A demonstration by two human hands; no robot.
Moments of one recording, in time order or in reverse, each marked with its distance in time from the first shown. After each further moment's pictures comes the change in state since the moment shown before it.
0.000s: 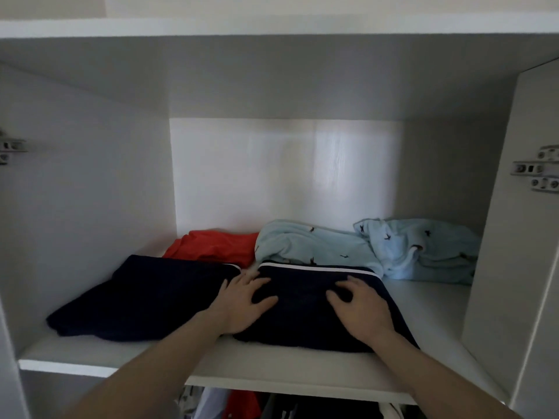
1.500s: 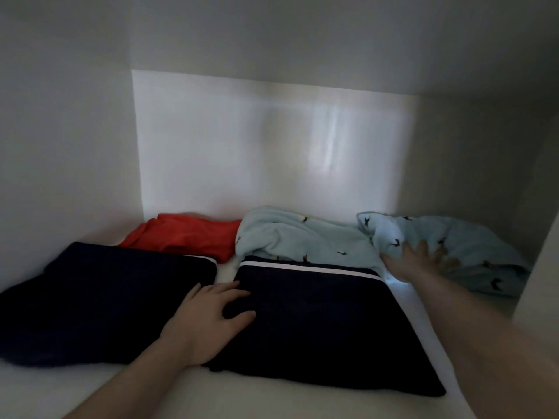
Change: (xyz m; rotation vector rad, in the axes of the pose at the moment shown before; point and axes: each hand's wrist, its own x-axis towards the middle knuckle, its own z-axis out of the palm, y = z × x) left_hand 0.014 -0.014 0.022 -0.072 0.042 -0.009; right_hand 0.195 0.136 -0.029 -0.490 -0.090 0.492
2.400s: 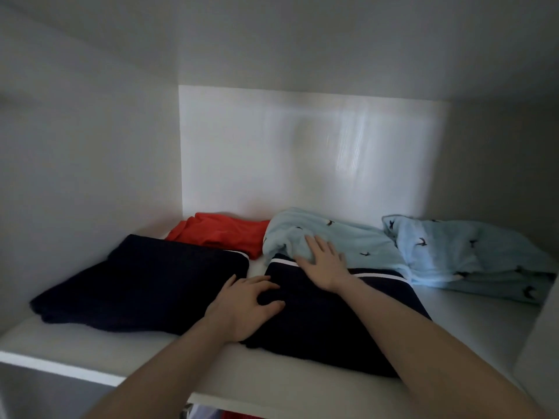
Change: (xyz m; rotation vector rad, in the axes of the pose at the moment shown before) left_hand 0.004 -0.003 0.001 0.020 -0.037 -0.009; right_hand -0.135 -0.176 0.034 0.258 -0.099 -0.714
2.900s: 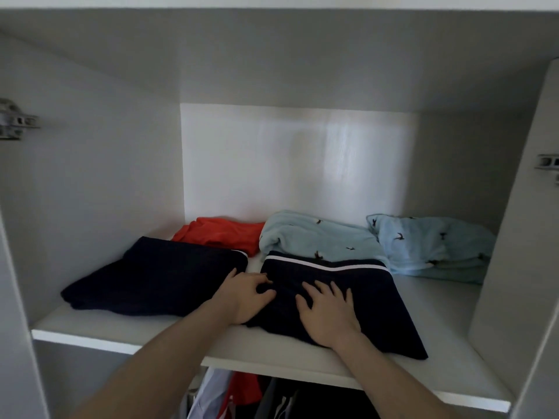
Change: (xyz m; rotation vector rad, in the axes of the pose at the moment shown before) left_hand -0.018 0.017 -0.012 0.036 -0.007 0.002; right_hand -0.165 -0.021 0.008 -0.097 0.041 0.063
